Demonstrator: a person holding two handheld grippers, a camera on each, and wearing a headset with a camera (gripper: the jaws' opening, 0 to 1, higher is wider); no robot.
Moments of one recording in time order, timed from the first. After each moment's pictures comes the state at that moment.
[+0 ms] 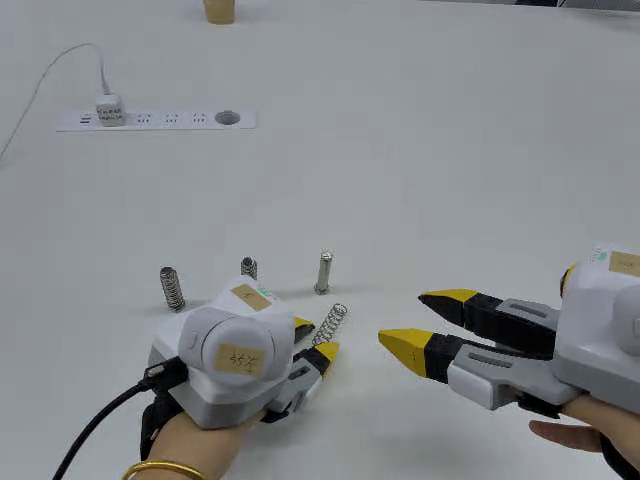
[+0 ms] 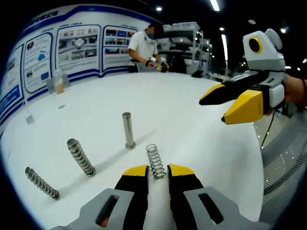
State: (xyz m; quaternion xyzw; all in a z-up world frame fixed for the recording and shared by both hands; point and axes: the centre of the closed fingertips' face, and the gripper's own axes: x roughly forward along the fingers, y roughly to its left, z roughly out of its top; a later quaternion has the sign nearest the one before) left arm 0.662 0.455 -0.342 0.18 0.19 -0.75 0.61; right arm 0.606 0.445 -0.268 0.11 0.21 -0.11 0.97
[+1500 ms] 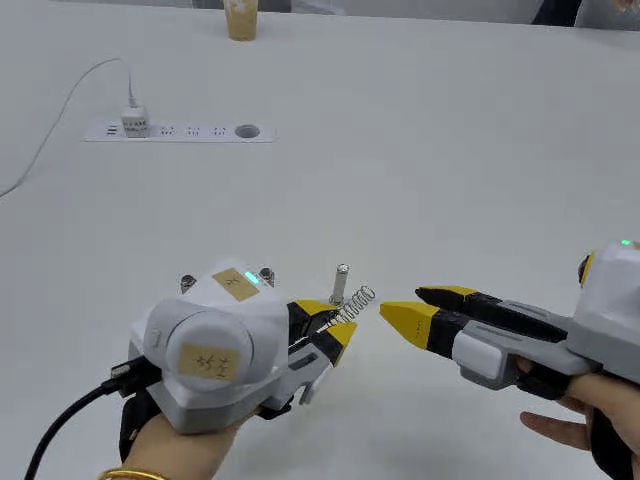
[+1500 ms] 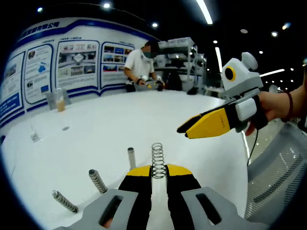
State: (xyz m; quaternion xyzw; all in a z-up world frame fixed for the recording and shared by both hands) left arm 0.663 0.466 -0.272 0.12 0.13 -0.78 0.60; right arm 0.629 0.440 -0.242 0.24 0.14 -0.10 0.96
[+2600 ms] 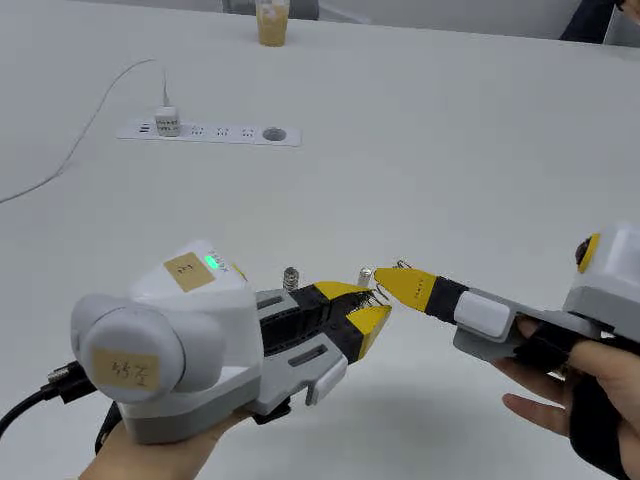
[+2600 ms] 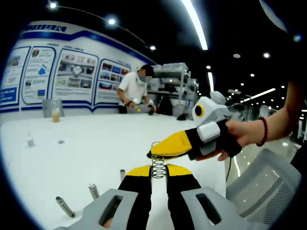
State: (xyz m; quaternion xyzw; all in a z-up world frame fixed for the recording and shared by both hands) left arm 0.653 0.486 -0.219 0.01 0.10 -0.81 0.58; right arm 0.662 0.471 -0.209 0.37 0.07 -0.02 0.93
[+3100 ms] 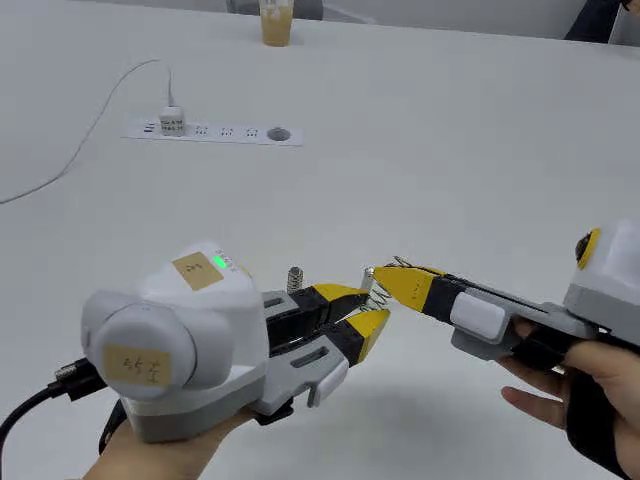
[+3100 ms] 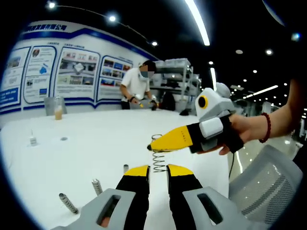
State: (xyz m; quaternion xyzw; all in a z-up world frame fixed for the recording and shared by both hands) left arm 0.658 0.487 -0.230 0.04 0.11 -0.80 0.59; right arm 0.667 0.469 -0.207 0.31 0.08 -0.02 0.95
